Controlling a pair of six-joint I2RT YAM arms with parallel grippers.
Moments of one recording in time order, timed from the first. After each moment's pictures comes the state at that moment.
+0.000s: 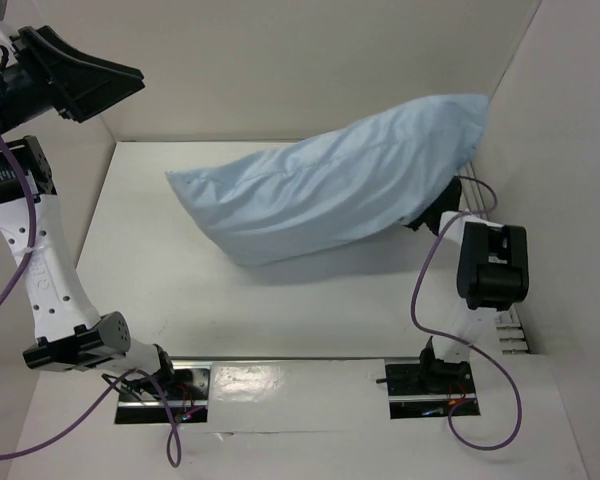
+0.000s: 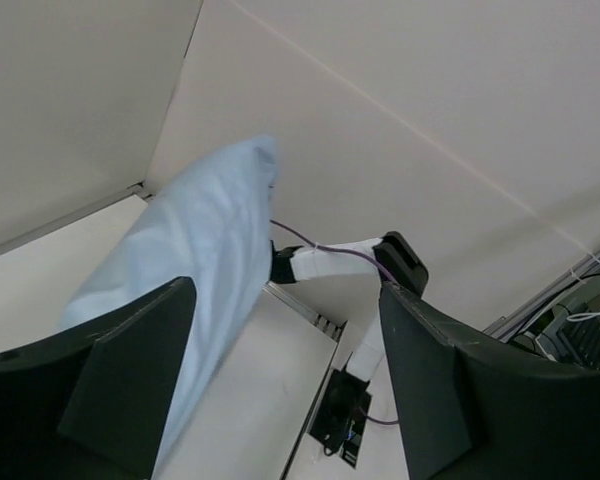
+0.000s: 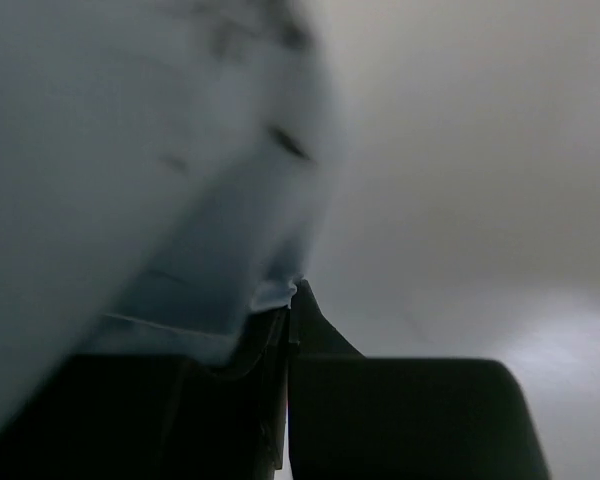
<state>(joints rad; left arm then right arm) 0.38 1.46 2.12 0.30 1.32 -1.41 -0.16 1.75 0.92 0.10 -0.41 0.80</state>
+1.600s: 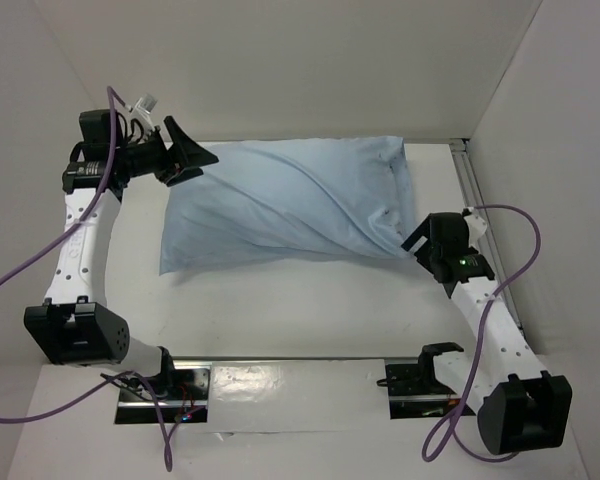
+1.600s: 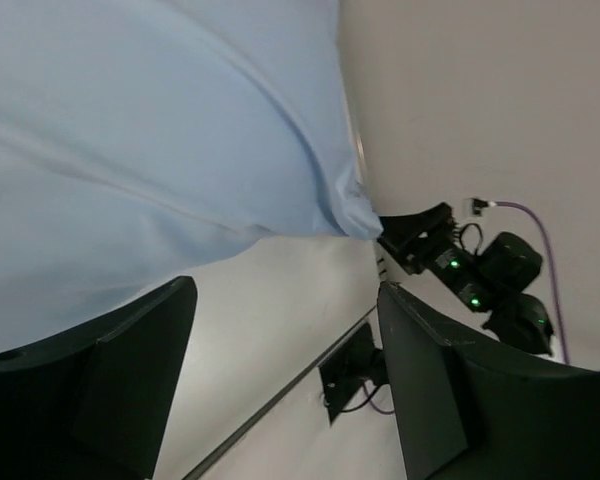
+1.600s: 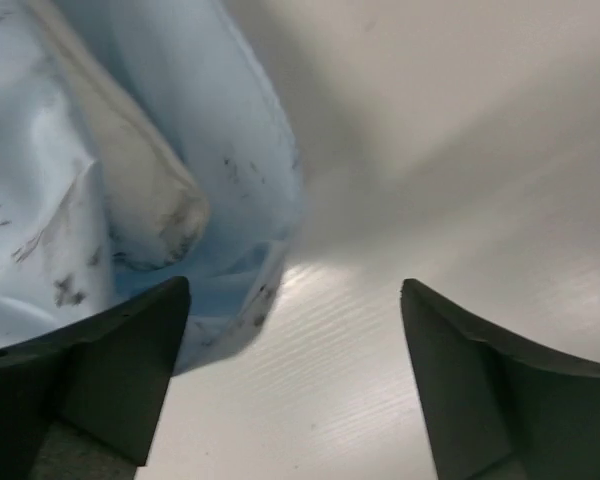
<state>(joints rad) 0.12 1.44 1.58 -0.64 0.88 -0.58 0.08 0.93 0.70 -0.54 0.29 0.75</state>
